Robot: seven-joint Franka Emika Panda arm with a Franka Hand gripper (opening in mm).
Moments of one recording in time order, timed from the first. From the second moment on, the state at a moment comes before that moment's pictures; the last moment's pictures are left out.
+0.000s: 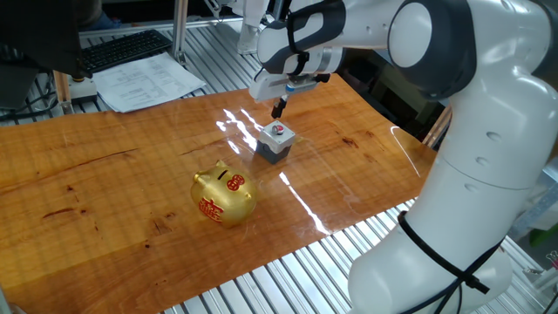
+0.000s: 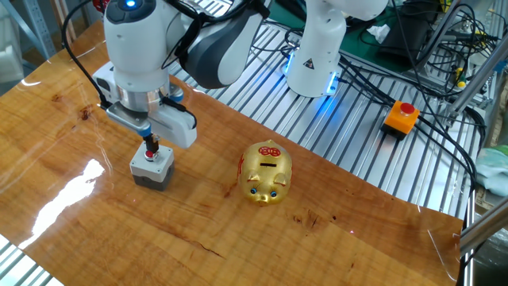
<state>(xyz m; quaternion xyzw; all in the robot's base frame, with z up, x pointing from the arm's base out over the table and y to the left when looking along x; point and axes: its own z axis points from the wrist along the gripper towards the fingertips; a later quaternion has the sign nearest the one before) 0.562 -0.150 0.189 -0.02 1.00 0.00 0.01</state>
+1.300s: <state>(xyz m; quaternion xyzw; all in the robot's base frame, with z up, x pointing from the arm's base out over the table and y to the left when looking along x) 0.562 -0.154 0.168 -0.03 1.00 0.00 0.01</state>
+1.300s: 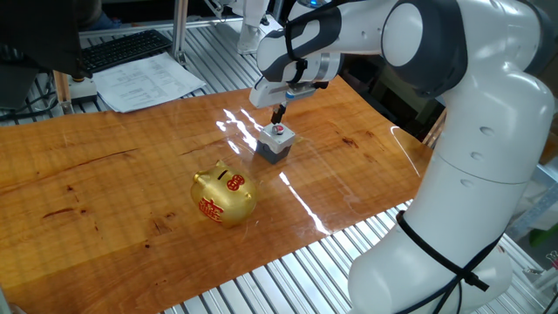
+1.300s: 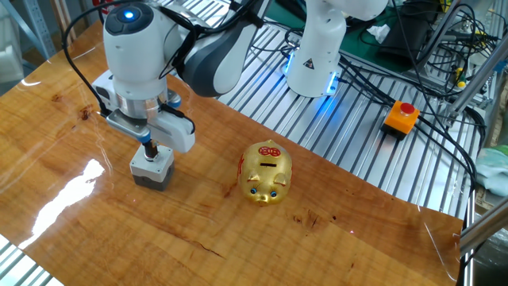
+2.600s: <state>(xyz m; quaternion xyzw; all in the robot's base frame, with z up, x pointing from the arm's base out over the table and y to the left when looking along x) 0.562 -0.154 0.167 -0.03 1.00 0.00 0.01</state>
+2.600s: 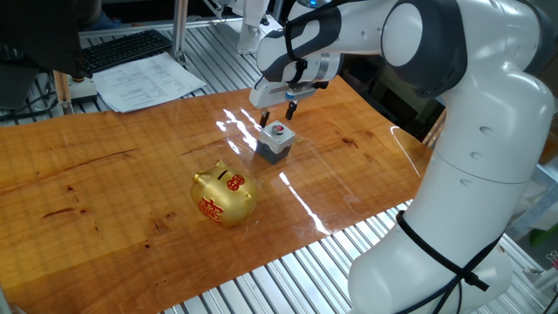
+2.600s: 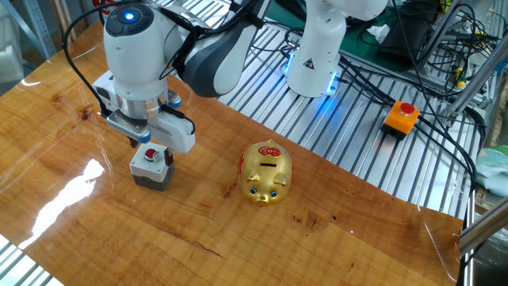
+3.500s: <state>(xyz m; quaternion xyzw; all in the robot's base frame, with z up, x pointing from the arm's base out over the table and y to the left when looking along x) 0.560 -0.150 0.153 -0.03 1.00 0.00 0.00</state>
